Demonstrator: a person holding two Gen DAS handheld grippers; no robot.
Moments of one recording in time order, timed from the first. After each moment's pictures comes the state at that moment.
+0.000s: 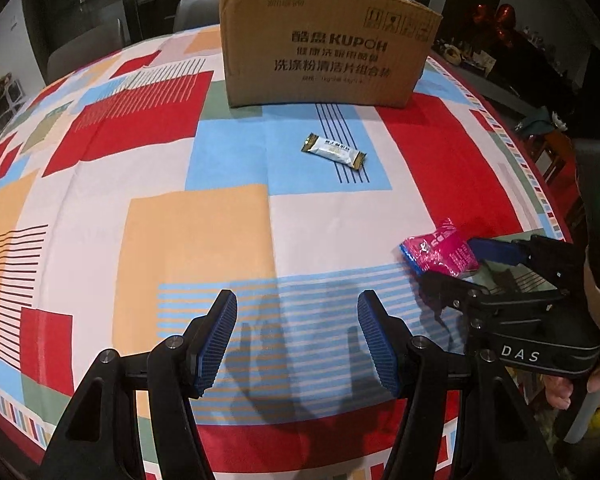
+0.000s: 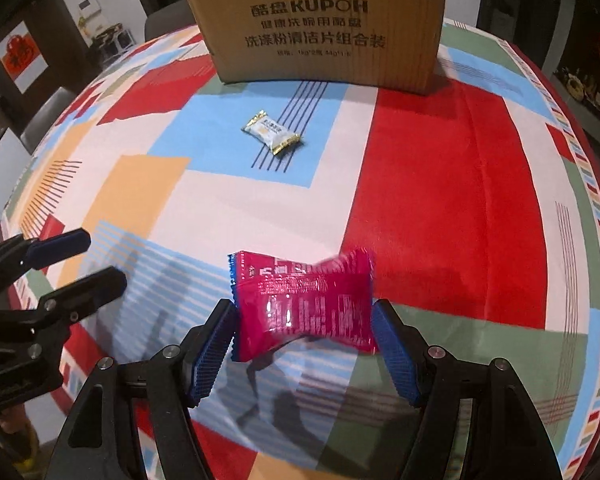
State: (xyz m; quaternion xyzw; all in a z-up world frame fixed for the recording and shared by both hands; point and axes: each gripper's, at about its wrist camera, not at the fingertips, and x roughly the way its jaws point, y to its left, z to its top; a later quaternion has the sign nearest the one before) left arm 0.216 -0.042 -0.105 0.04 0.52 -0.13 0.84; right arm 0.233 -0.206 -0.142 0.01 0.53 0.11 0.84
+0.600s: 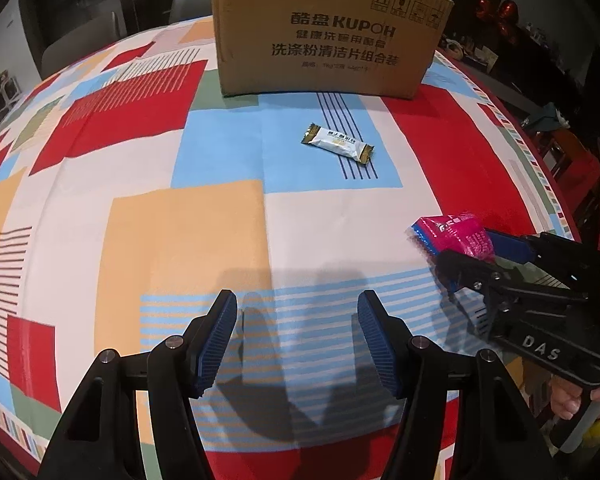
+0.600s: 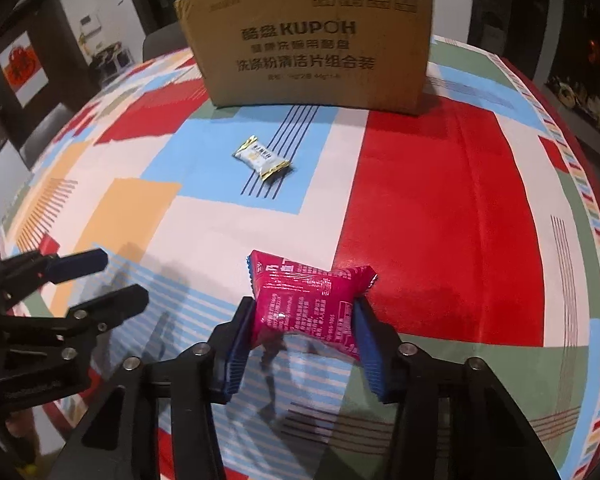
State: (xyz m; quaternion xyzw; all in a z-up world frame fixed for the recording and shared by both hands) left arm 0.232 -0.049 -0.123 0.04 0.52 -0.14 0.84; right arm 0.237 -0.213 -0.142 0.03 0.50 0.10 0.86
